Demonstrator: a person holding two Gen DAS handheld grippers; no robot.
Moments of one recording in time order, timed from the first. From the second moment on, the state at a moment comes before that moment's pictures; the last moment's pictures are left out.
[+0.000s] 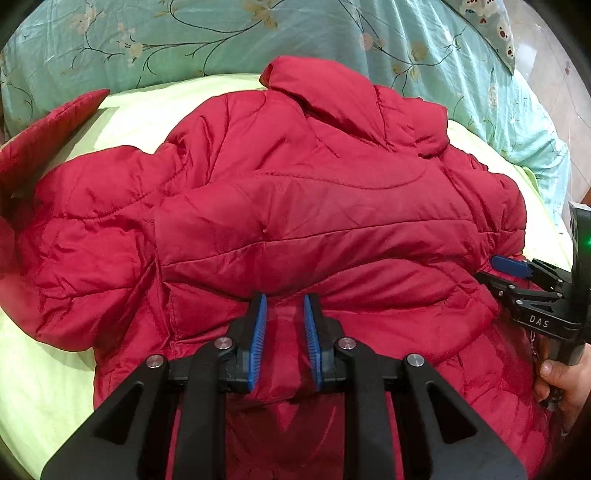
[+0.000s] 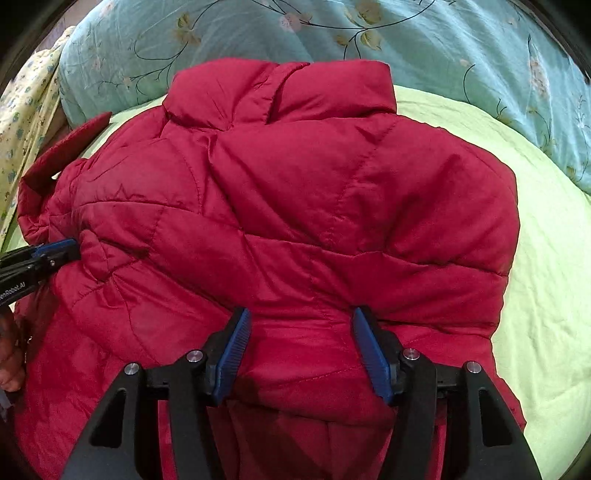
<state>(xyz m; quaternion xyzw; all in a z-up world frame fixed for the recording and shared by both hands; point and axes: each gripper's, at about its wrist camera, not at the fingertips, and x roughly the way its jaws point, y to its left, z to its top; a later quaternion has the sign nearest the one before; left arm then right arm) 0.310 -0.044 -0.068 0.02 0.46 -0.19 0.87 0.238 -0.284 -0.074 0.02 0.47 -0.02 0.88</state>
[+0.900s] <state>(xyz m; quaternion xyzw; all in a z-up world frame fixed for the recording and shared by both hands) 0.300 0.021 -0.018 0.02 0.44 -0.13 0.89 0.167 -0.287 -0.036 0.12 0.45 0.05 0.89</state>
